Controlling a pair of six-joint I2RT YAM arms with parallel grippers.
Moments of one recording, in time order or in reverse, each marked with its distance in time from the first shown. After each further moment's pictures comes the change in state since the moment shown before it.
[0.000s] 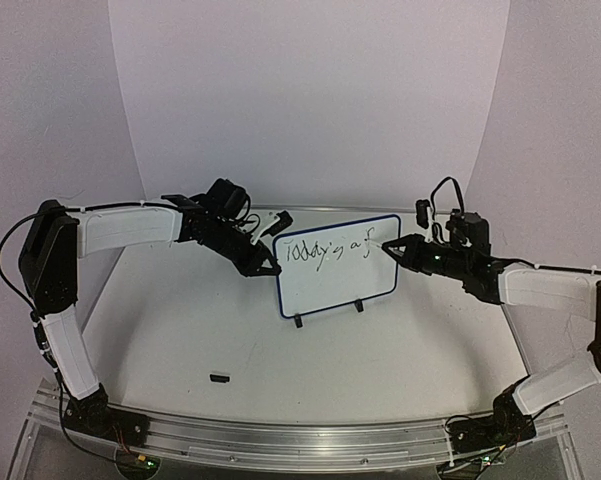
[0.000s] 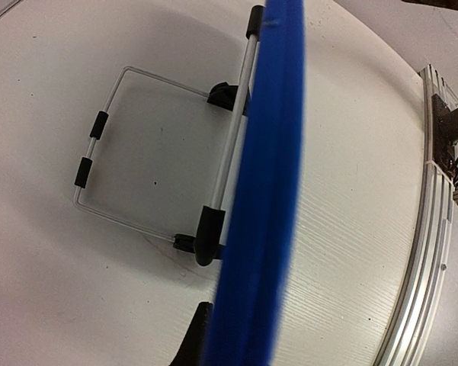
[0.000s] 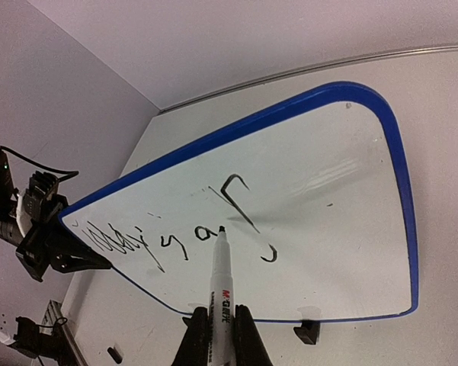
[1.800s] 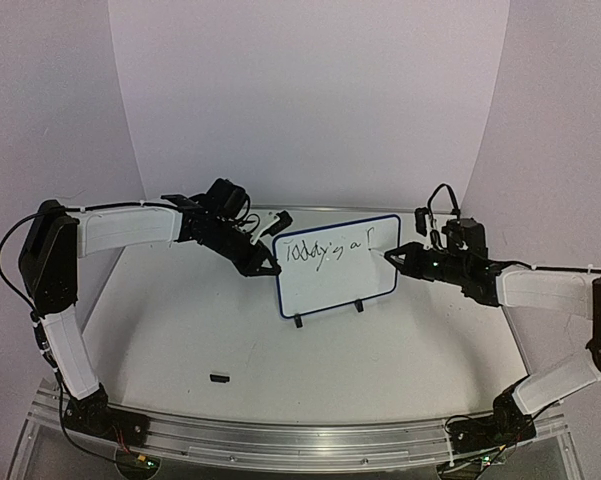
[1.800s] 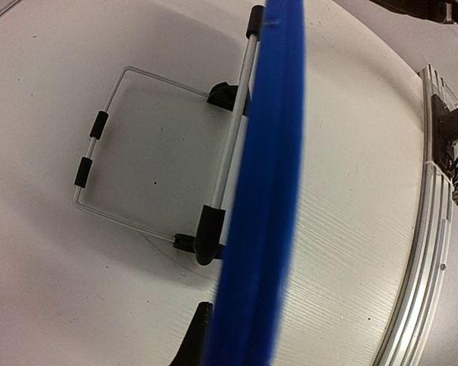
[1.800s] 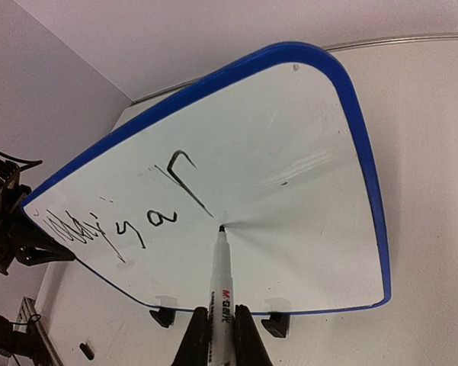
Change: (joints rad) left arm 0.001 0.000 0.000 0.000 0.004 0.000; right arm 0.000 0.016 -0.019 -0.038 0.057 -0.055
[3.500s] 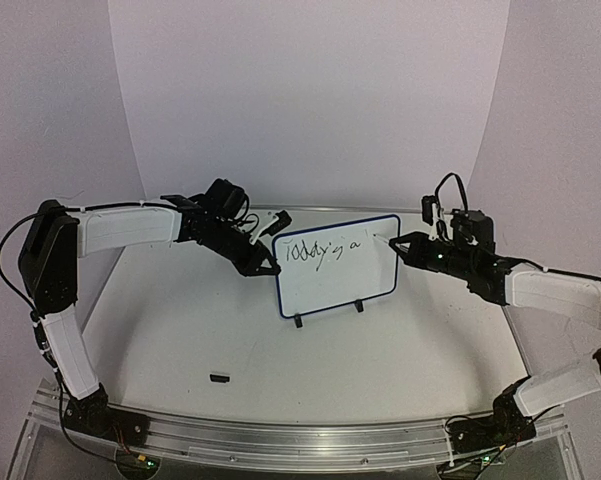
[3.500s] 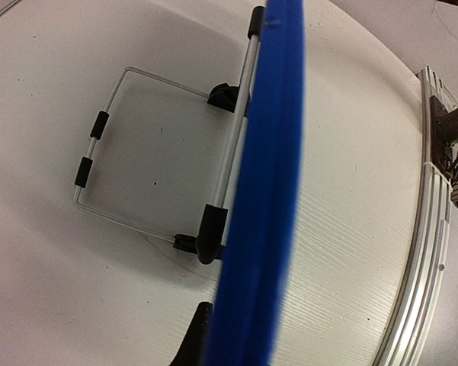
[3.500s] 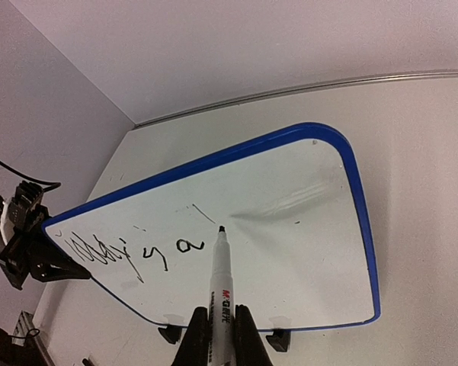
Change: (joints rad) left arm 0.004 0.000 -0.006 0.008 0.011 -0.001; right arm 0.018 -0.075 0.028 -0.031 0.071 -0.012
